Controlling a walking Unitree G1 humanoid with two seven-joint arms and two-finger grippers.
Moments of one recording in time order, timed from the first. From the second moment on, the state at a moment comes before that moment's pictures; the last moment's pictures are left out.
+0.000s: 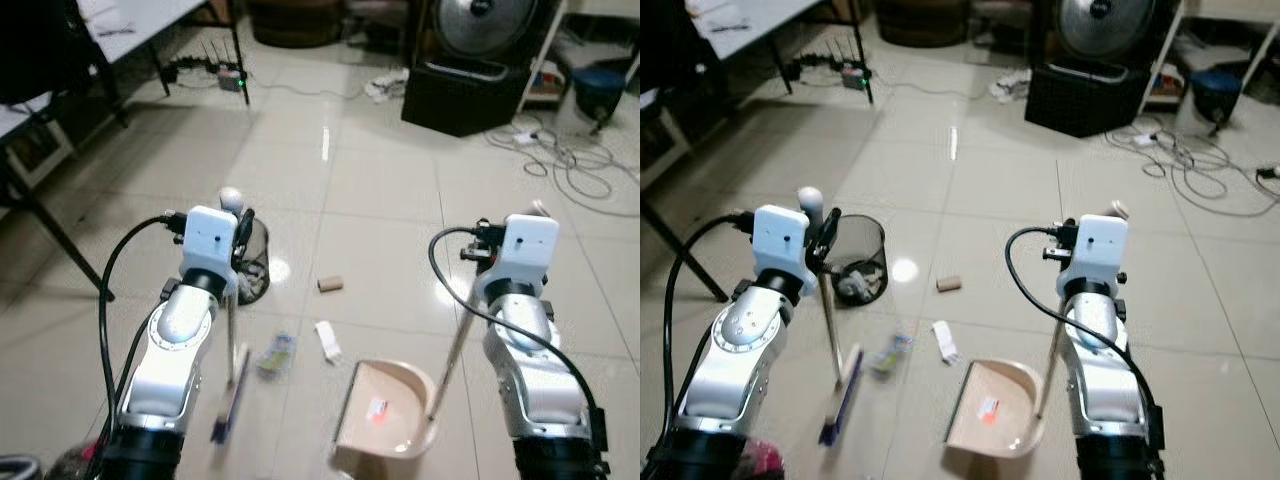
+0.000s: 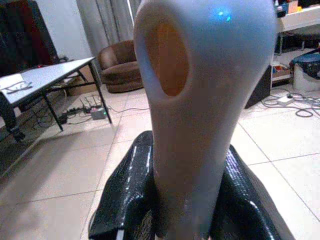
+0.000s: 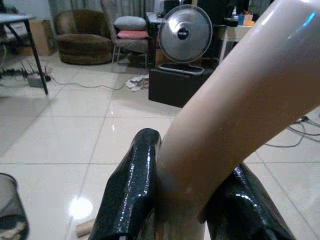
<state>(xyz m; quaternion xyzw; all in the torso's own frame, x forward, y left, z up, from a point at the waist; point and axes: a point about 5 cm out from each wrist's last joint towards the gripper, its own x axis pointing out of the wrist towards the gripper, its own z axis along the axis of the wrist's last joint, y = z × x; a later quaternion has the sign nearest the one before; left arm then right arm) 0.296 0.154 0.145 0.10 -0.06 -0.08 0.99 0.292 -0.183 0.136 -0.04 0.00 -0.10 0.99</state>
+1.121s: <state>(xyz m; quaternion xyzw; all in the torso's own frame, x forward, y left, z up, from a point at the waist) 0.296 0.143 0.141 0.09 -0.06 -0.10 0.99 0.291 -0.192 0.129 -0.06 0.01 -0.11 0.99</state>
